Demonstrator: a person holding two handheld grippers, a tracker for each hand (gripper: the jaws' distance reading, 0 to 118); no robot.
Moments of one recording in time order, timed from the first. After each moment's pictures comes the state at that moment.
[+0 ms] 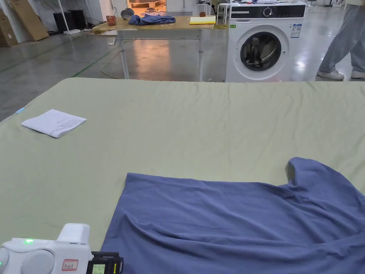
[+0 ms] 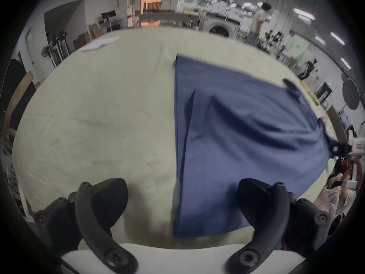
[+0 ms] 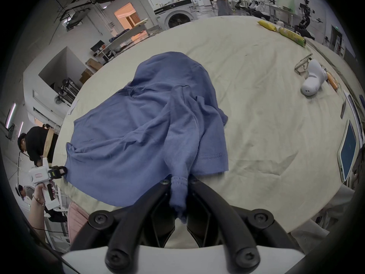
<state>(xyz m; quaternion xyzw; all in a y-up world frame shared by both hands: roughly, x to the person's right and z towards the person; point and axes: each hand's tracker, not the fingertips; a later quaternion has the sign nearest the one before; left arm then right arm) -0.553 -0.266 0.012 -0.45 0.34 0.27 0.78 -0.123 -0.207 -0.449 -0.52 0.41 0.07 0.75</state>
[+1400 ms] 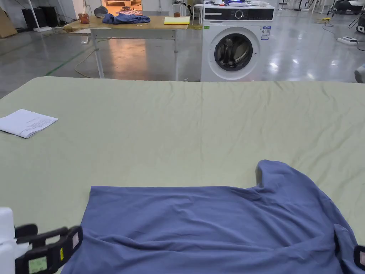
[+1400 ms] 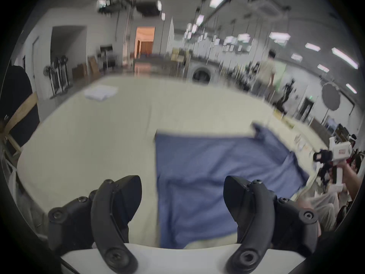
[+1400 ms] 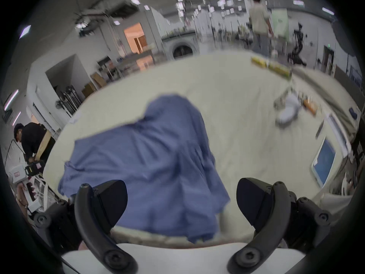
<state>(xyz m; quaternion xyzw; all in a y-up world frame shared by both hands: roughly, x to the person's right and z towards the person) -0.461 -0.128 0.056 -0.20 0.34 0.18 0.90 -0.087 -0.148 -0.400 -0.36 0.42 0.06 0.83</state>
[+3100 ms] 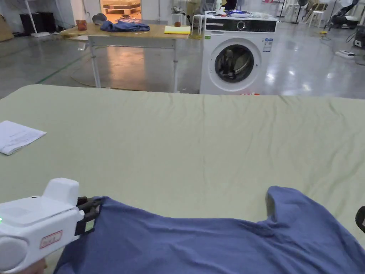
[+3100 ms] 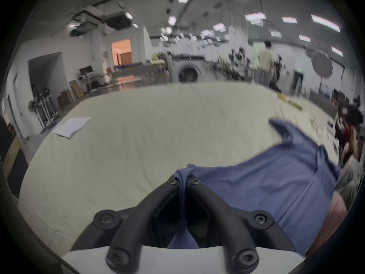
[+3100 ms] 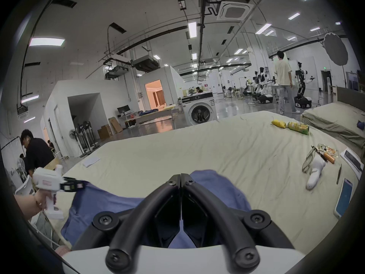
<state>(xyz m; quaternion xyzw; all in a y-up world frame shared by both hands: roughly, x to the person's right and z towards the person) -0.604 -0.188 -0.064 -0.25 0.31 0.11 0.91 -0.175 -0.140 -0.407 -0.17 0.46 -0.04 0.87</state>
